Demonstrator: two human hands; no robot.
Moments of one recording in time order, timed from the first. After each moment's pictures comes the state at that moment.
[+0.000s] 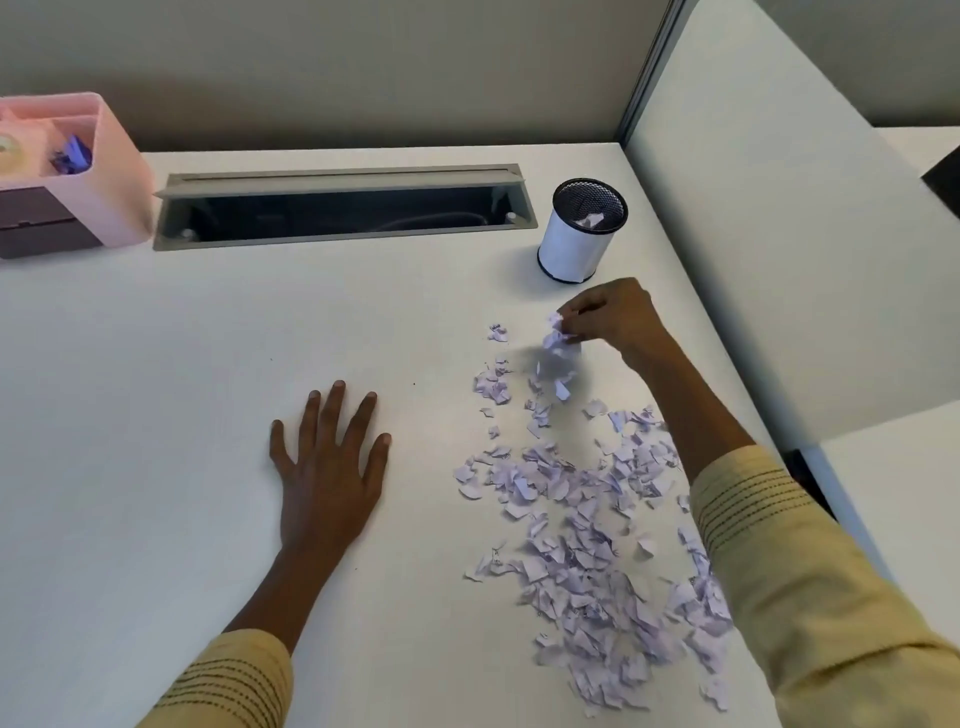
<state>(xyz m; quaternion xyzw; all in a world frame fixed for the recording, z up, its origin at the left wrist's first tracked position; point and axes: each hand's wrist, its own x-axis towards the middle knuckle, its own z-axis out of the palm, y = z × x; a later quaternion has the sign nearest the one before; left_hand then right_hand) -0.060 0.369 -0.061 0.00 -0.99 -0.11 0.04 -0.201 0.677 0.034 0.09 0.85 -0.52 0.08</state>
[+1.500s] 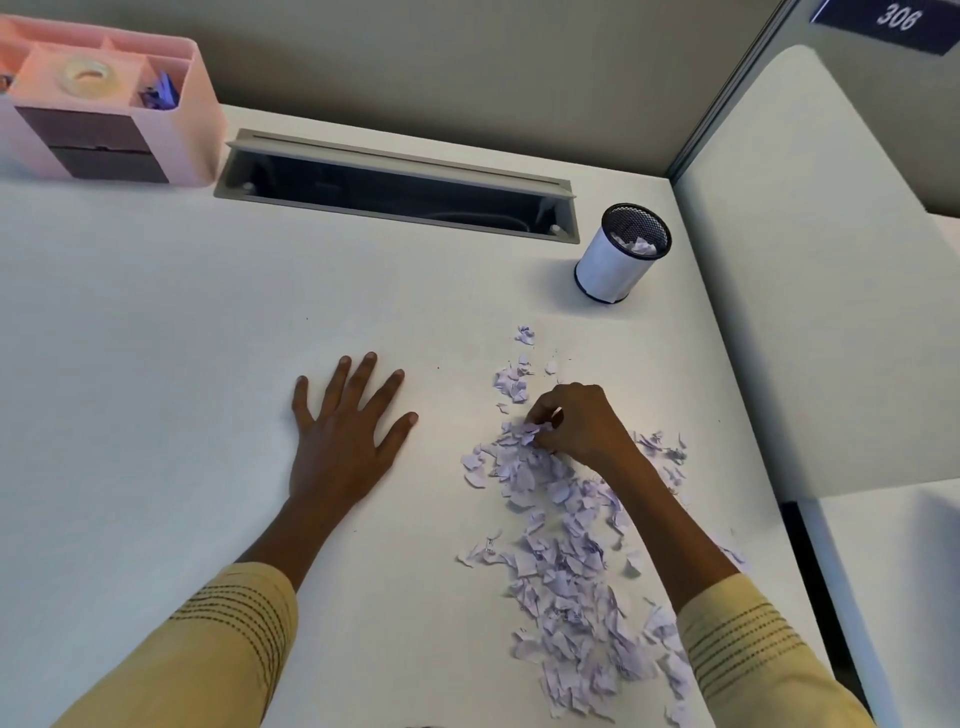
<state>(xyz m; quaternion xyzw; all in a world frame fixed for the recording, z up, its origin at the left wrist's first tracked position) -0.062 0.368 -0.067 0.01 -0.99 -0.11 0.05 -0.127 0.631 0.002 -0.09 0.94 -0.26 0.20</state>
